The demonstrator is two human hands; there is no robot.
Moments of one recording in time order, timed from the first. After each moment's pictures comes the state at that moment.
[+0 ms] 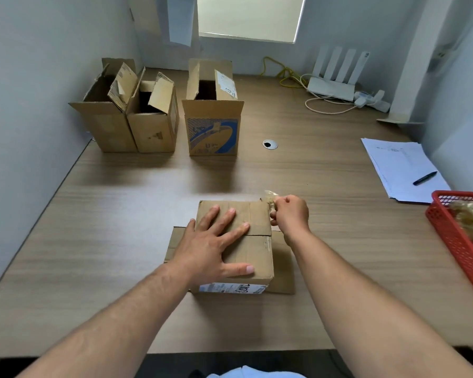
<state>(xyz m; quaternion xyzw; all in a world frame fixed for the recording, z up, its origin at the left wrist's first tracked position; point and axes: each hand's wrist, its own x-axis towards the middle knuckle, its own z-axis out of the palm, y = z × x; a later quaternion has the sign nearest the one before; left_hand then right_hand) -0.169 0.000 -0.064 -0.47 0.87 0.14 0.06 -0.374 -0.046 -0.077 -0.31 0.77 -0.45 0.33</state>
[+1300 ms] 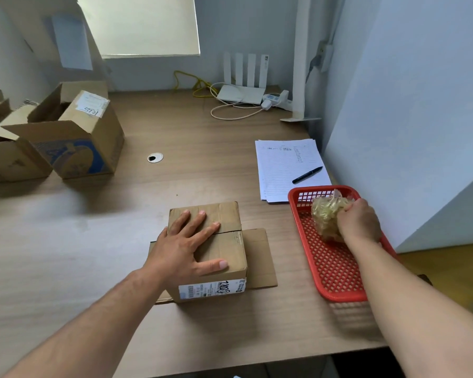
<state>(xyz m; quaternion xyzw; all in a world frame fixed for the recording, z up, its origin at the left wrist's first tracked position) -0.520 0.034 -0.063 -0.50 0.85 0.13 0.05 -0.880 0.055 -0.076 -0.31 0.92 -0.23 0.08</state>
